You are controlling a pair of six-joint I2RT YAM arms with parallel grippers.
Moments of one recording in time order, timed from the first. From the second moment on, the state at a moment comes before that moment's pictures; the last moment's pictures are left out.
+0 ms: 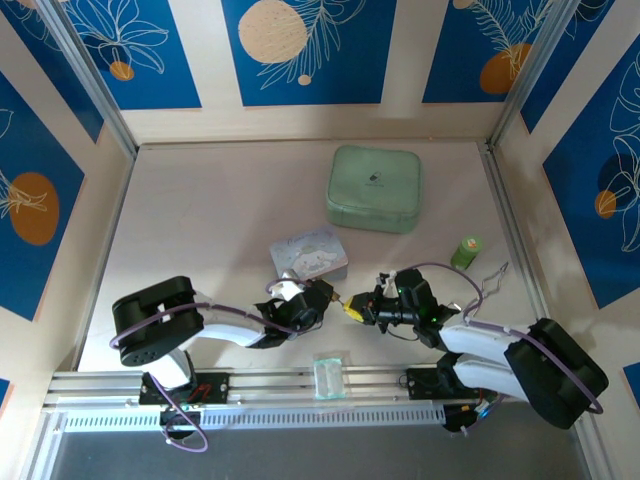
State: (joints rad) left arm -1.18 1.64 0.59 0.43 -0.49 -1.85; right arm 0.62 1.09 0.13 0.40 -0.55 1.46
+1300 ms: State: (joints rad) left arm -1.18 1.67 0.61 0.45 -0.49 -1.81; right arm 0.61 1.12 0.13 0.44 -0.55 1.45
